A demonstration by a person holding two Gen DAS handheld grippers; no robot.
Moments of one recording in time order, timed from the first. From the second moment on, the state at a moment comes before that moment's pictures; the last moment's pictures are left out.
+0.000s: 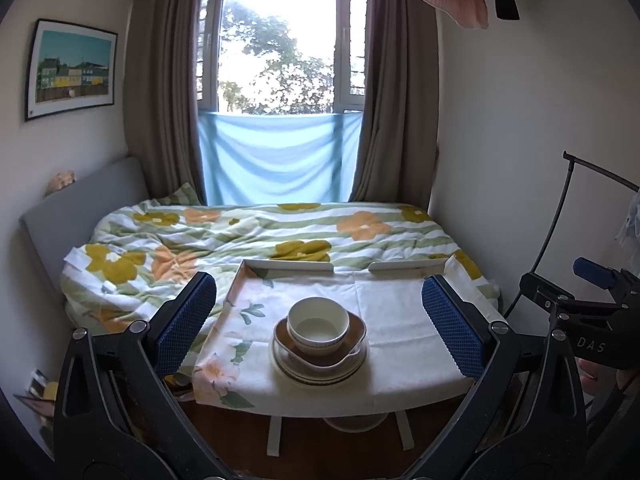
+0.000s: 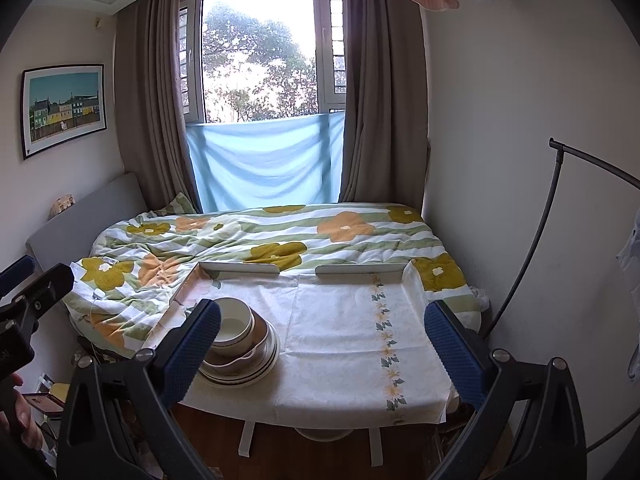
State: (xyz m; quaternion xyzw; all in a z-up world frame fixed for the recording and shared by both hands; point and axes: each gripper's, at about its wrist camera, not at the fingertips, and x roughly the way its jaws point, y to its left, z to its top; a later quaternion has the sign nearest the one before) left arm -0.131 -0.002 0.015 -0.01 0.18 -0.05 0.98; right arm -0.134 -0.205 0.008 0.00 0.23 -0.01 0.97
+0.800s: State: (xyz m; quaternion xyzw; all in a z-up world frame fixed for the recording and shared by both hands) left arm -0.128 -0.004 0.011 -0.02 0.18 -0.04 0.98; right arm -0.130 -0.197 0.005 0.00 0.23 -0.01 0.97
